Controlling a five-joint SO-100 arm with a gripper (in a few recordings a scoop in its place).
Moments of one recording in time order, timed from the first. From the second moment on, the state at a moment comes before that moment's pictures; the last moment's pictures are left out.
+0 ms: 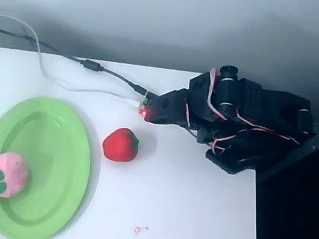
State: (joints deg) arm 0.9 194.2 173.1 80.1 91.0
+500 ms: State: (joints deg) arm -0.6 194.5 174.4 80.1 86.8
